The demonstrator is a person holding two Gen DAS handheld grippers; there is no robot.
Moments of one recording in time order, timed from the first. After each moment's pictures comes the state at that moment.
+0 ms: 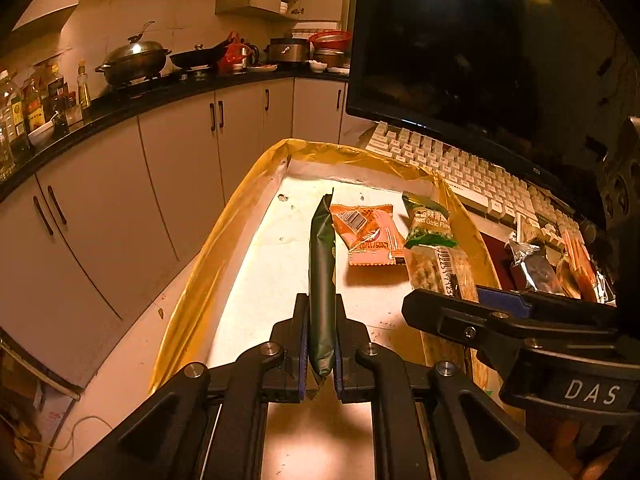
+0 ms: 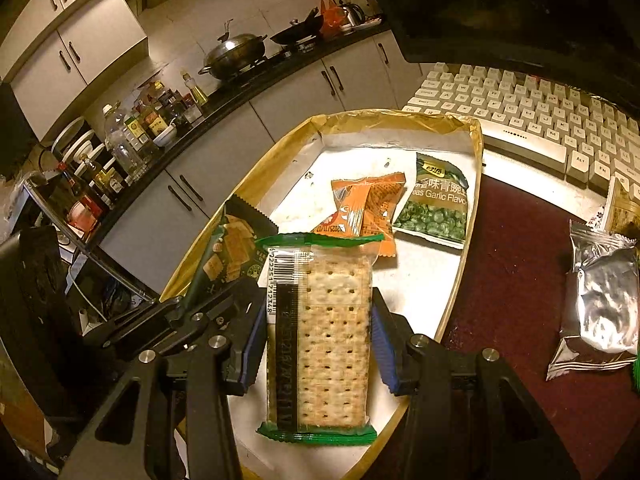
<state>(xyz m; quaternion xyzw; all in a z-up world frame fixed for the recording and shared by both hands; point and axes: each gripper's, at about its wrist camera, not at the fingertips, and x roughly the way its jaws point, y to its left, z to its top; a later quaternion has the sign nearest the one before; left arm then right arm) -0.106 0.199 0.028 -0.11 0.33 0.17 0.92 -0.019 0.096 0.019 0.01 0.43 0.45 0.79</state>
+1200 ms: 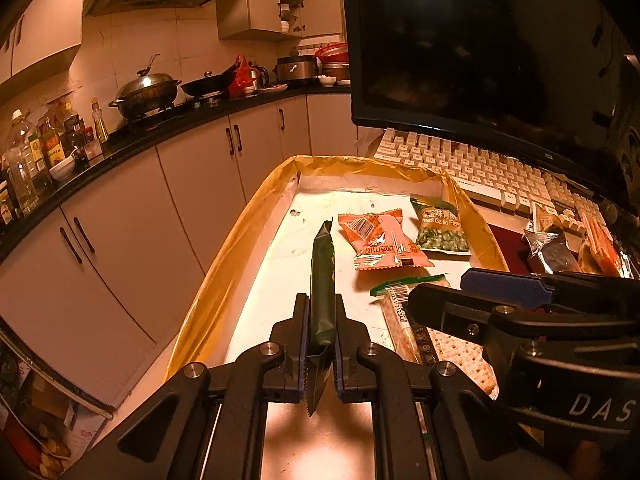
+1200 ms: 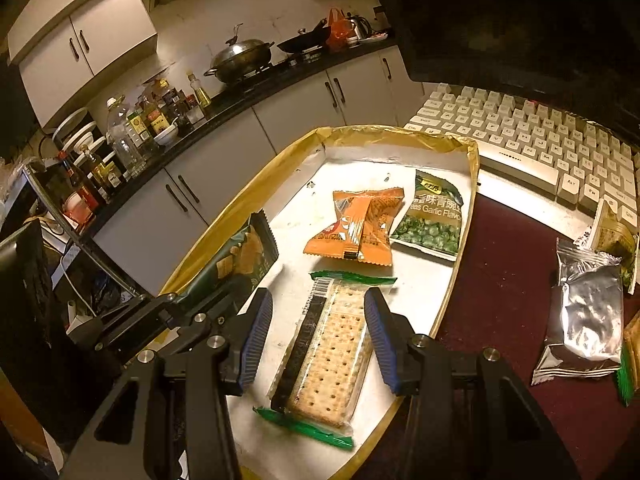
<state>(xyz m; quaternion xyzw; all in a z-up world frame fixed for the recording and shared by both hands) -0.109 0.179 0.029 -0.04 0.31 0.21 0.92 -0.025 0.092 0.028 -0.01 0.40 0.45 0.80</state>
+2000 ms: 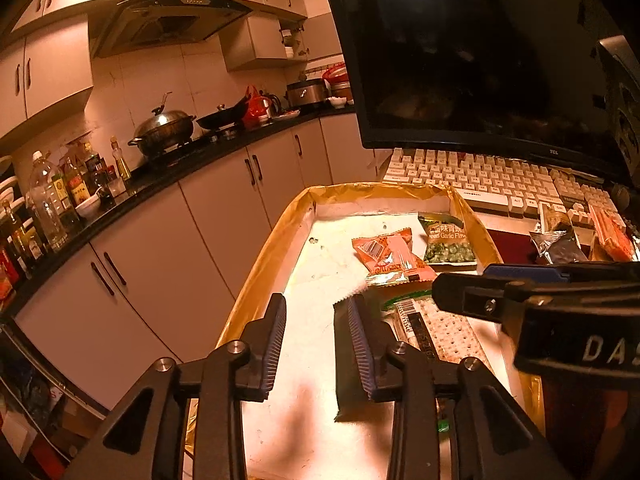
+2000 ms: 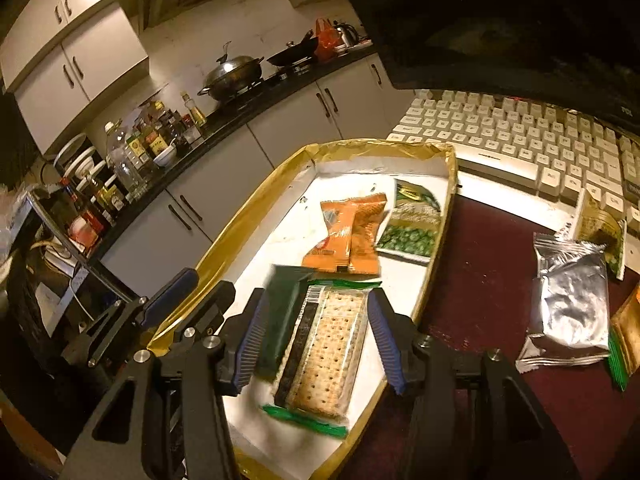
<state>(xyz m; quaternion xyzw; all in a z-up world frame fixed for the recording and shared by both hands) -0.118 0.161 0.045 0.02 0.29 0.25 0.92 -0.020 0.071 0.037 0.03 0.40 0.44 0.80</state>
